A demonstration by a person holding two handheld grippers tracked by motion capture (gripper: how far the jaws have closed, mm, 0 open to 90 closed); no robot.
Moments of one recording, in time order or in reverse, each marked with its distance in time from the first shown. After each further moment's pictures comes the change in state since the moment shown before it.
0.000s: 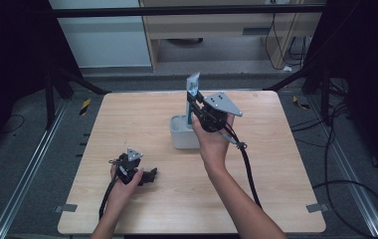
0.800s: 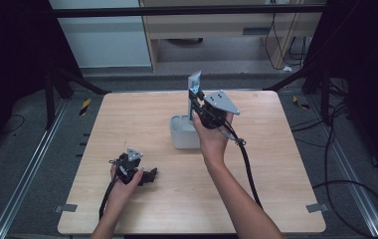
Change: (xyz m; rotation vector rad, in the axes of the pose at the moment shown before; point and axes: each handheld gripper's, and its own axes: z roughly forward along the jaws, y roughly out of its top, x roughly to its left) left arm 0.000 0.000 0.000 0.002 0.000 0.002; right arm -0.013 -0.014 0.019 -0.026 -0.025 -0.021
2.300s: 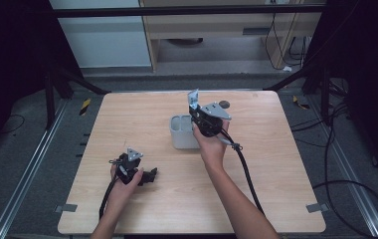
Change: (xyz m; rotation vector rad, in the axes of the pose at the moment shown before) left arm 0.000 0.000 0.000 0.000 0.000 0.001; right arm -0.015 -0.068 0.024 0.188 -0.002 0.004
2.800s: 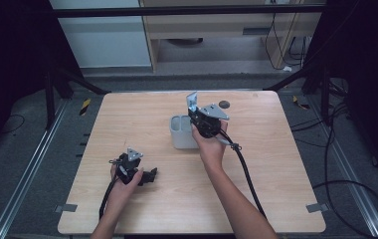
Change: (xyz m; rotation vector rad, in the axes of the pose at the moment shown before) left arm 0.000 0.000 0.000 0.000 0.000 0.000; right arm 0.000 -0.008 0.006 0.043 0.008 0.002
